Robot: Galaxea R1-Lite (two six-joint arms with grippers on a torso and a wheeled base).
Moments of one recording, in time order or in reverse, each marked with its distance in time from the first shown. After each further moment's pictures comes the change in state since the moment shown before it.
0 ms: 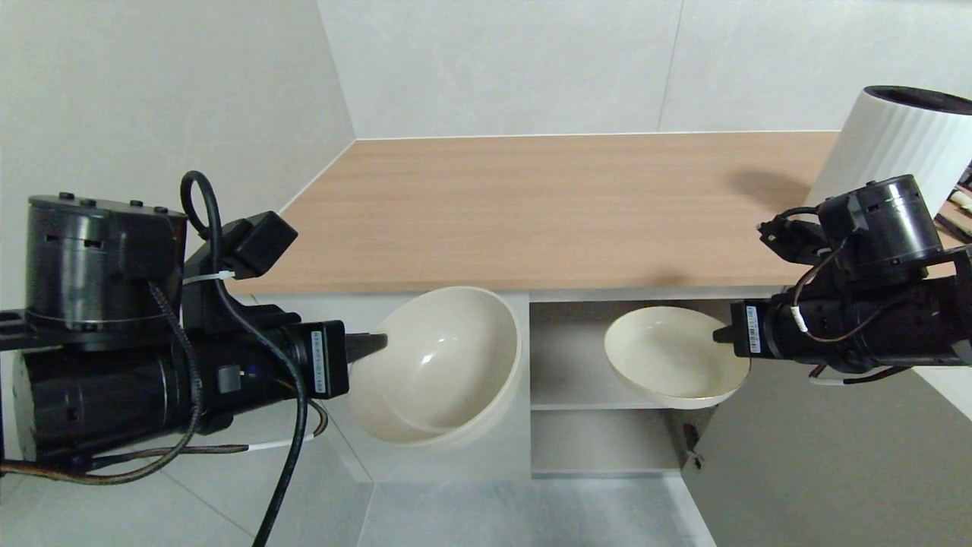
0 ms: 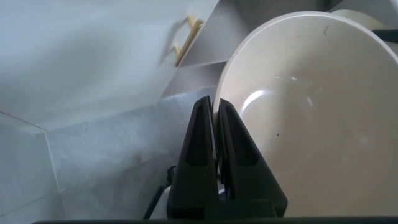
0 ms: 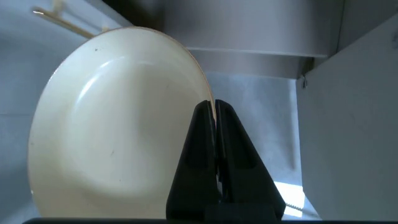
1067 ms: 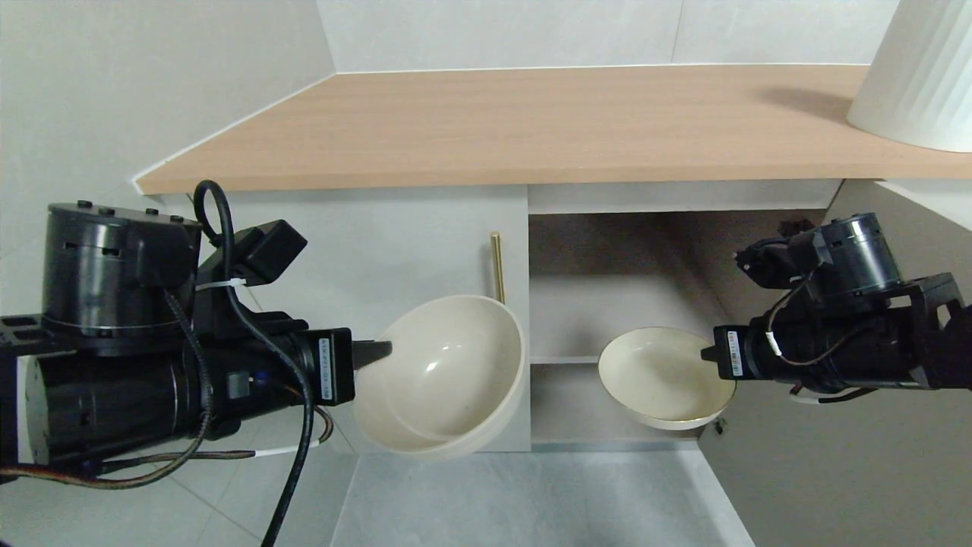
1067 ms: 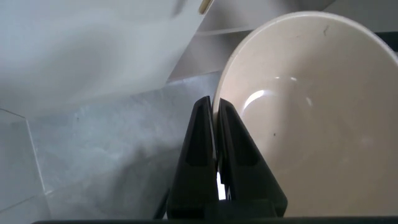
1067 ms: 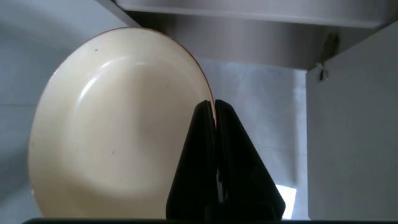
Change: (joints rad) left arm -0.009 0.012 0.007 -0.001 0.000 0.000; right arm 0.002 0.057 0.088 -0.124 0.000 -0.053
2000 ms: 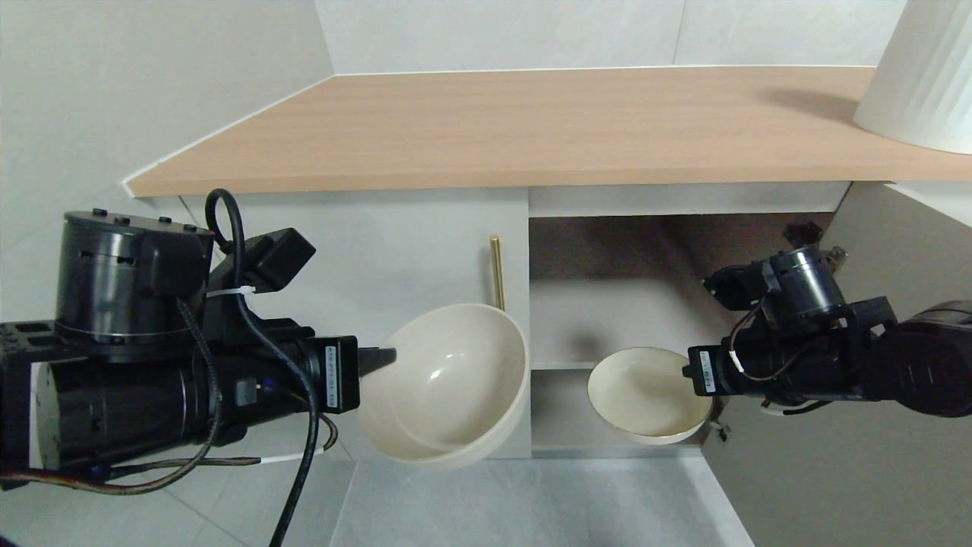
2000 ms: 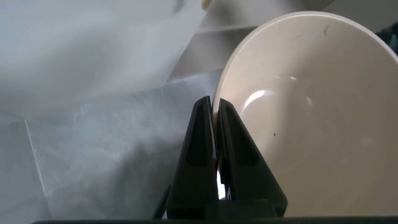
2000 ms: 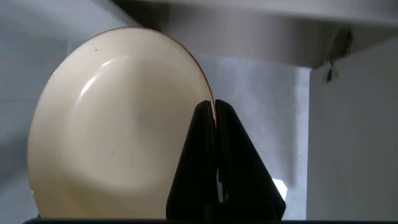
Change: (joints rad) left arm -0.002 0.012 0.009 0.000 0.000 0.000; right arm 0.002 0.123 0.019 -0.085 -0.001 -0.021
